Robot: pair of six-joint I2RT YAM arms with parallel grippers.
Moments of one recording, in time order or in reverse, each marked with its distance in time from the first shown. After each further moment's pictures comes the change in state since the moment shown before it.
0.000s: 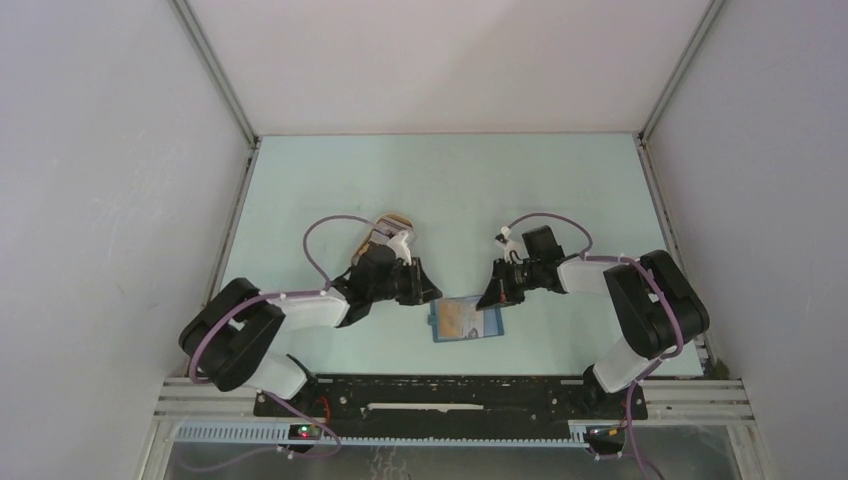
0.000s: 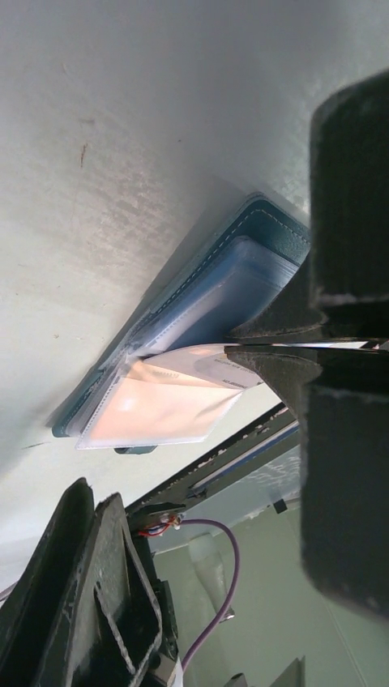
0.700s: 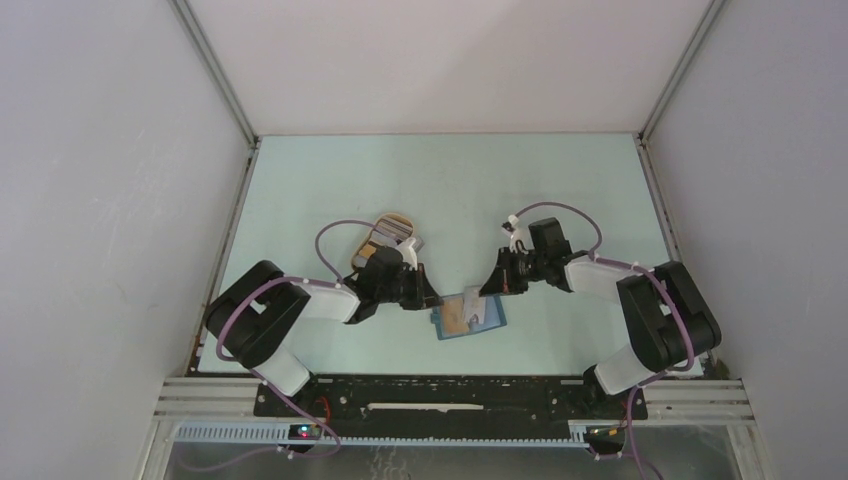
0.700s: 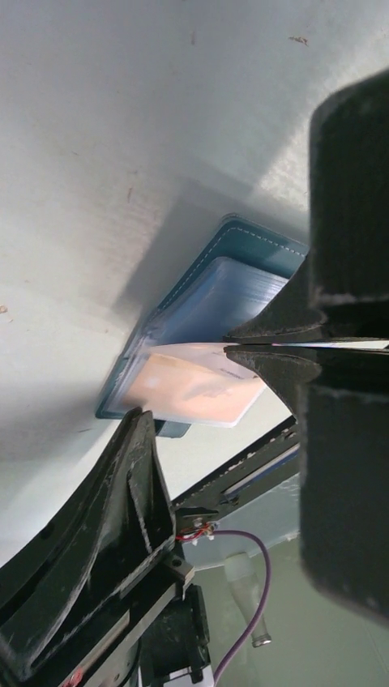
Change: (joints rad) left arm 0.000 0.126 0.009 0.042 0.048 -0.009; right arm -0.023 -0.082 0.018 0.016 0.074 0.010
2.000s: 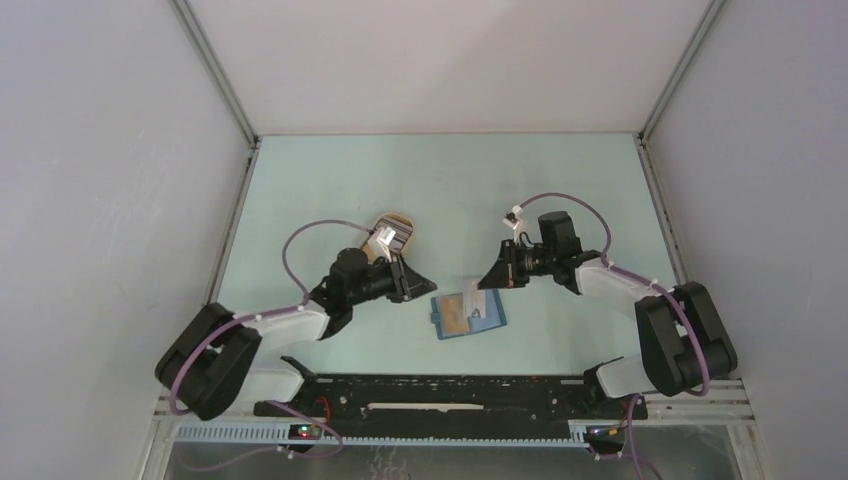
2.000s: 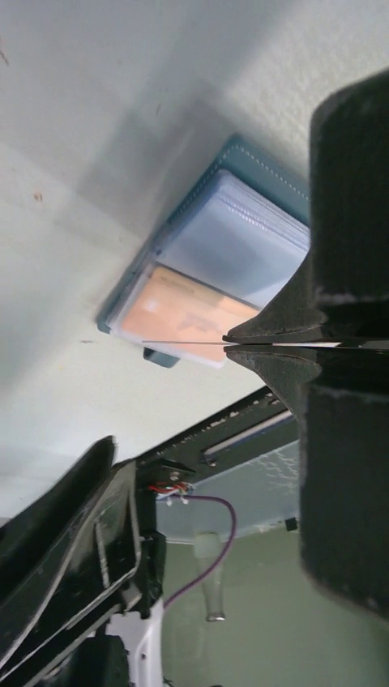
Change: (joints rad) left arm 0.111 -0.360 -0.166 0.131 0.096 -0.105; right arm -0.027 -0.122 0.002 -0.010 -0.165 -0.051
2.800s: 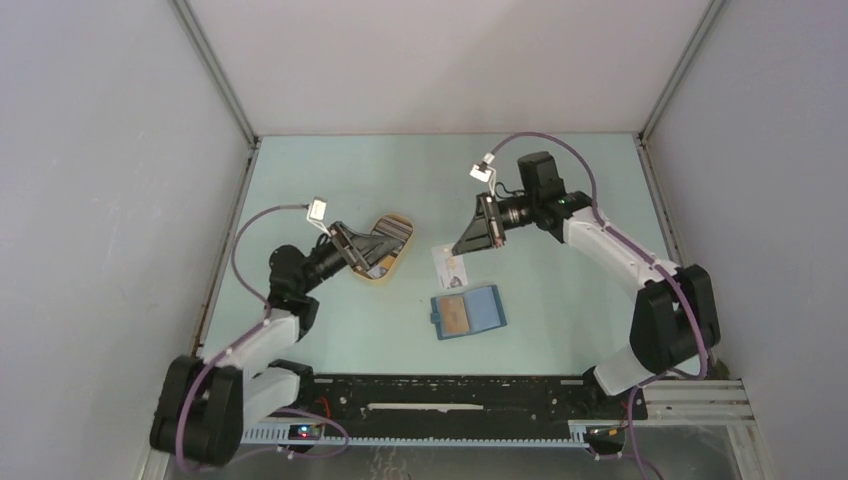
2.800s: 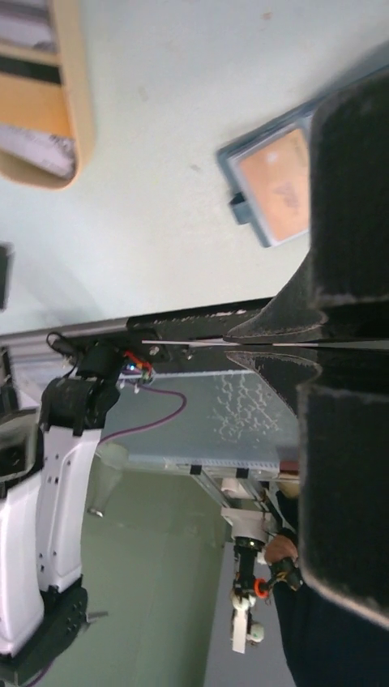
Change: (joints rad) left arm 0.365 -0.126 -0.028 0.423 0.290 -0.269; right arm 0.105 0.148 0.571 -0.309 -0.336 -0.167
